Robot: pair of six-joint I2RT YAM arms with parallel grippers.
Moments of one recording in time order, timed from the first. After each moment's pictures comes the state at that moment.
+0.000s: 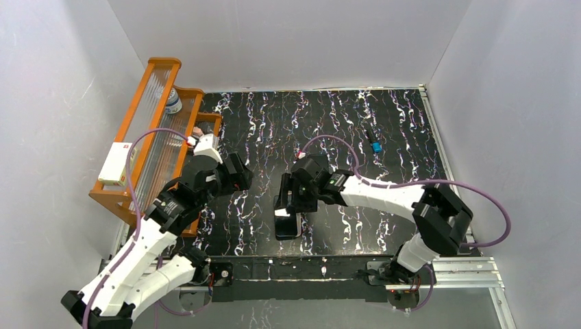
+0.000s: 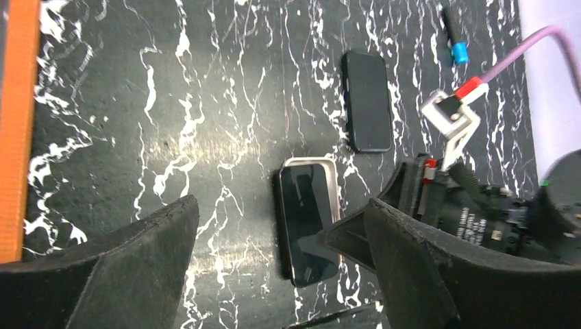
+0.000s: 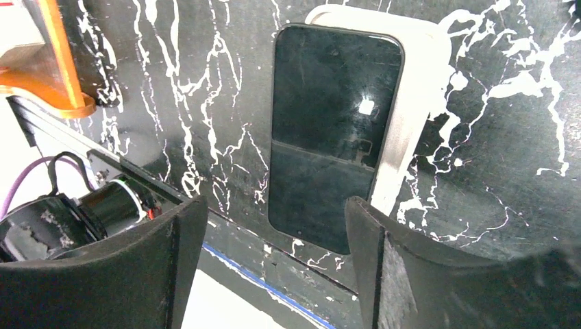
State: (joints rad) left arm -0.60 0.75 0.89 -0.68 -0.23 -0.63; right arm 1.00 1.58 1.00 -0.36 -0.09 0.98
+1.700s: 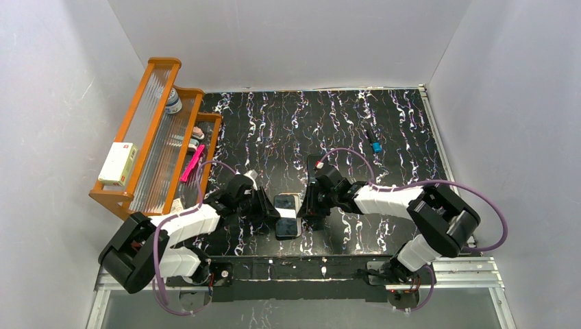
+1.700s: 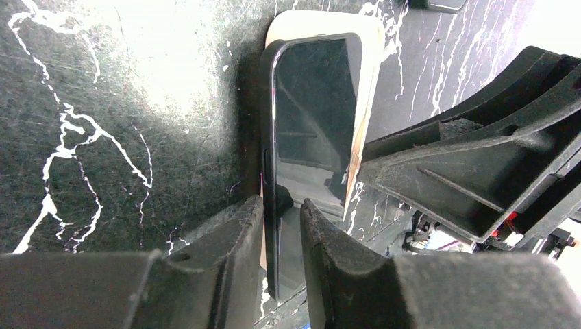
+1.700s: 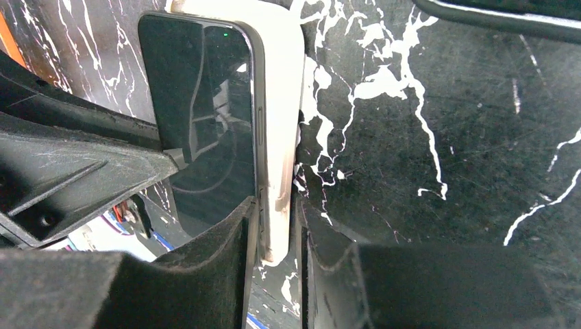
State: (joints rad) left arm -0.64 1.23 0.40 0.01 0.27 -0.95; right arm 0.84 1.52 0.67 -0.05 -0.26 0.91
